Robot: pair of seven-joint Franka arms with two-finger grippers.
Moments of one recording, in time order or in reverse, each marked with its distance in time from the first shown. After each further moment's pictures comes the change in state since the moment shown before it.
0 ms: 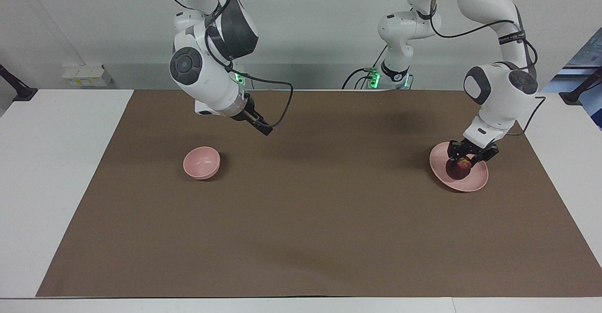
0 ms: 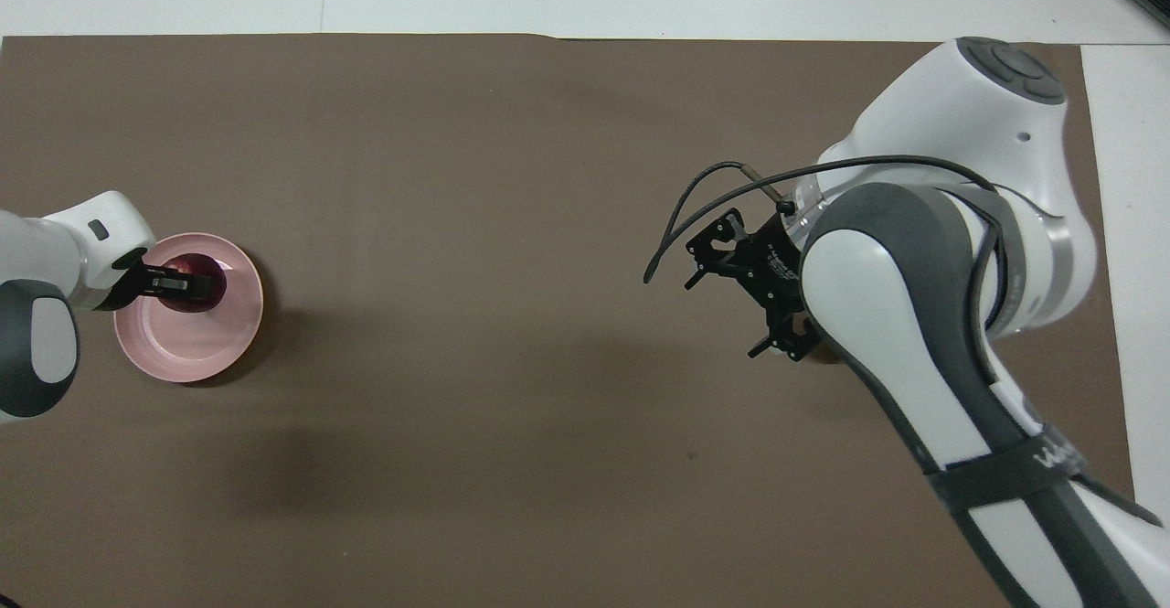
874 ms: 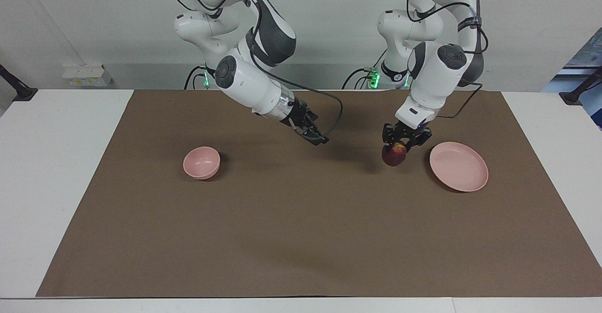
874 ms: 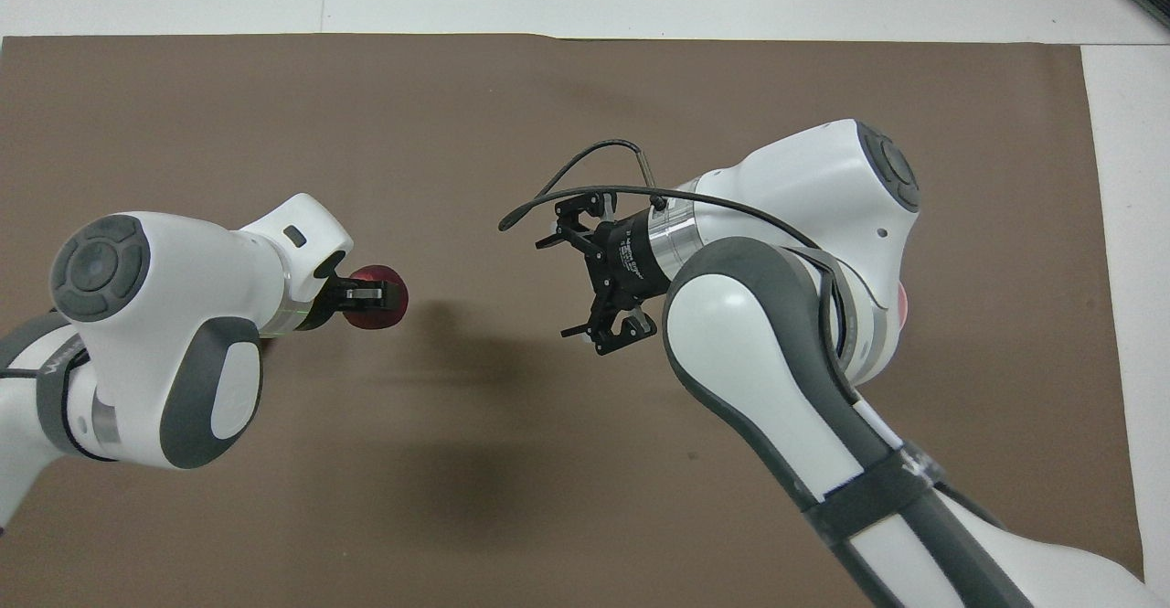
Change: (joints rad) left arm -0.378 -0.090 -0.024 -0.001 -0.211 -0.067 -0.410; right arm 0.158 0.013 0.002 -0.106 0.387 0.454 0.236
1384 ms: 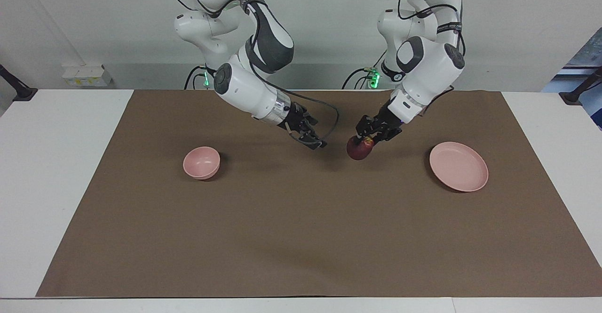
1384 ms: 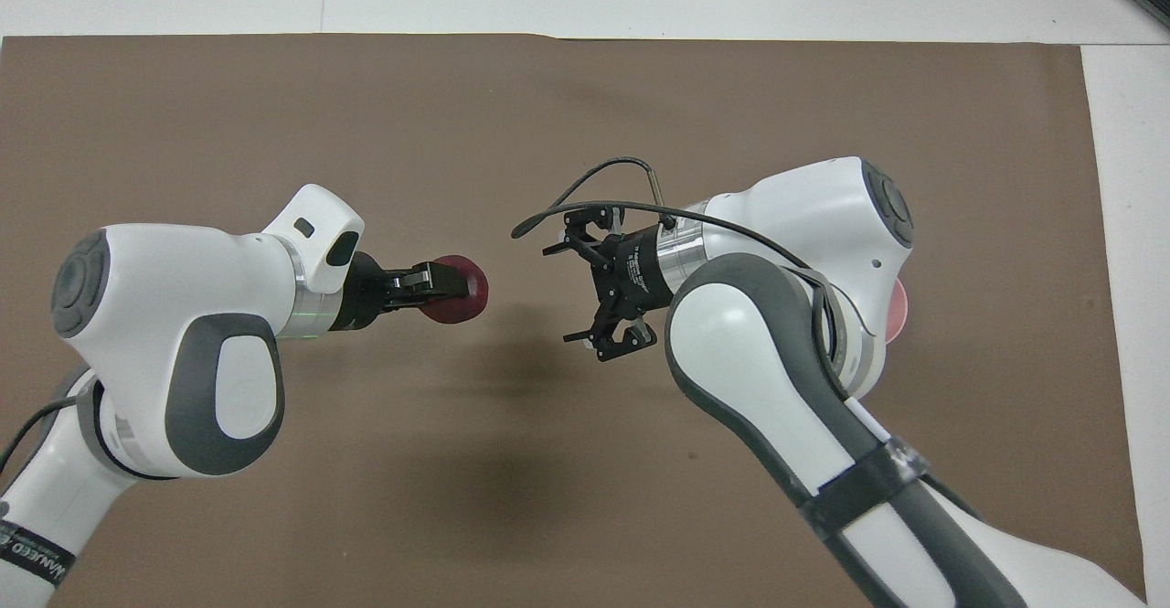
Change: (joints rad) left arm -0.056 -0.010 -0.004 0.018 -0.424 0.064 0.028; right arm 0.009 -0.020 -0.001 -0.108 0.074 0.098 -0.071
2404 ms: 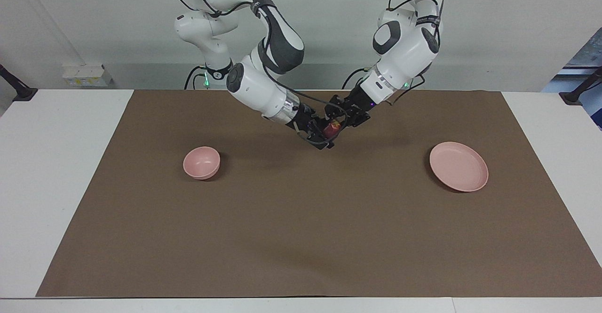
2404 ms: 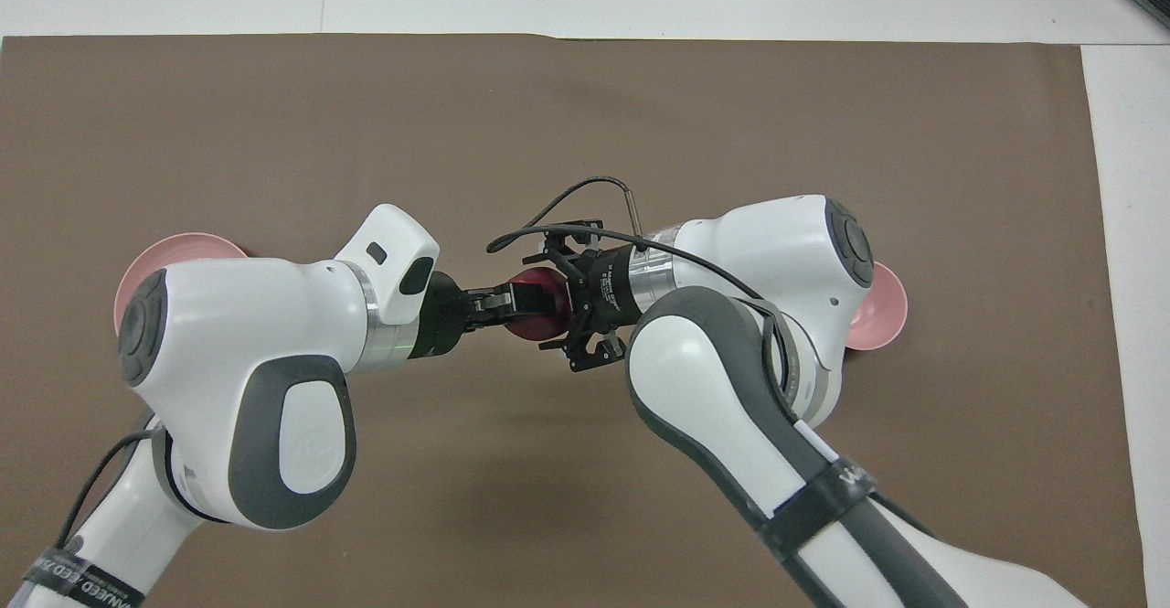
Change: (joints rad) left arm -0.120 -0.026 -0.030 0.016 -0.125 0.058 -0.045; right arm 0.055 -0.001 -0.001 -0.042 0.040 0.107 0.001
